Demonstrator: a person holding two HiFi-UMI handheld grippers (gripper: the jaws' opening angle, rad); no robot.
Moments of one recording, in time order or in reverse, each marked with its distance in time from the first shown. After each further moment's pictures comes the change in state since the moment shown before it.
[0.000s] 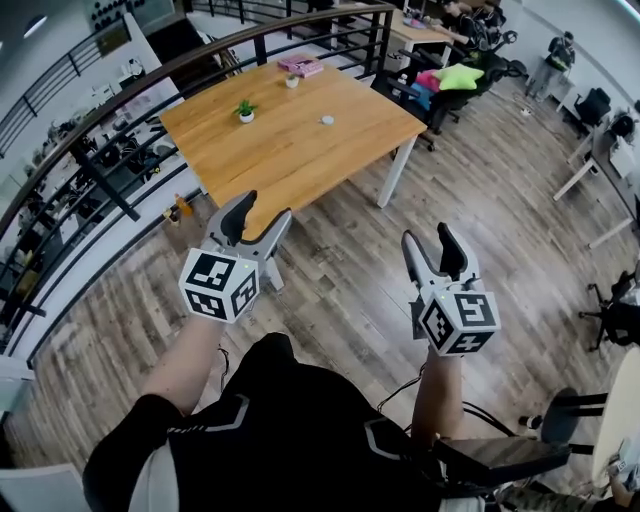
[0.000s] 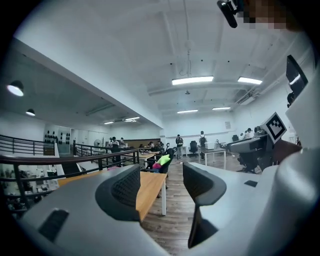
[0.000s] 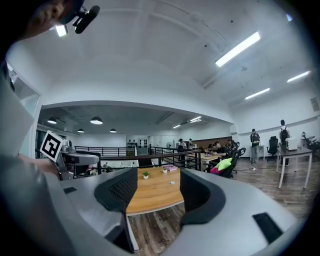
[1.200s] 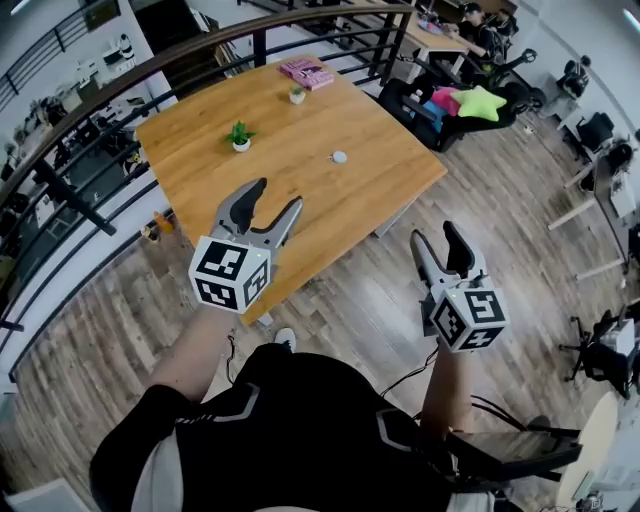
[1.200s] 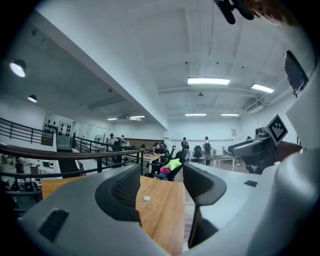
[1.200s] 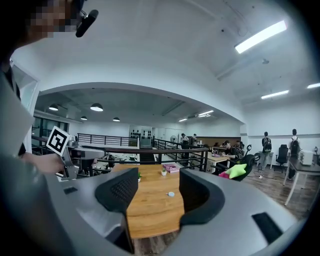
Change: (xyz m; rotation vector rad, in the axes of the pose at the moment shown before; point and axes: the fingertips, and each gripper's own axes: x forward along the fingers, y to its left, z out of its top) left arm 0.218 0.208 0.000 -0.087 -0.021 0.002; right arm 0.294 -0.036 0.030 -0.091 0.095 0.048
